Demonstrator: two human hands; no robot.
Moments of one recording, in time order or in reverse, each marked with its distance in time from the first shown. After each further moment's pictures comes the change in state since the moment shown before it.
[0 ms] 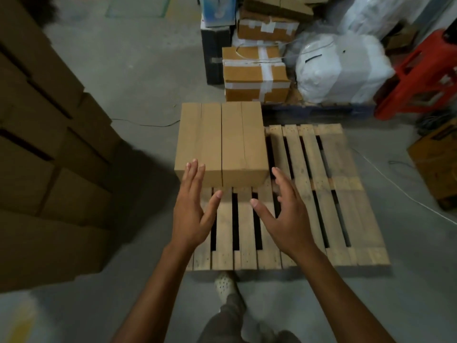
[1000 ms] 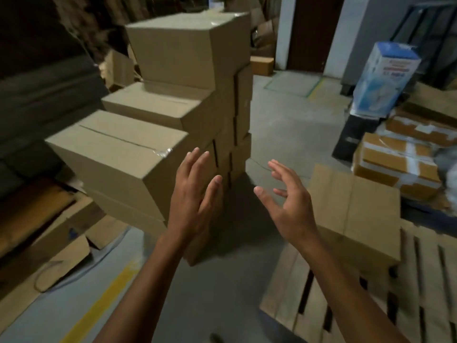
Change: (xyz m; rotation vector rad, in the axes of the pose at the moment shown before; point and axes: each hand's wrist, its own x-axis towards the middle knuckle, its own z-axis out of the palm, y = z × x) left_hand -0.160 -0.076 -0.409 0.273 0.580 -0.069; right_hand -0.094 -0.328 0.226 0.284 -0.280 -0.607
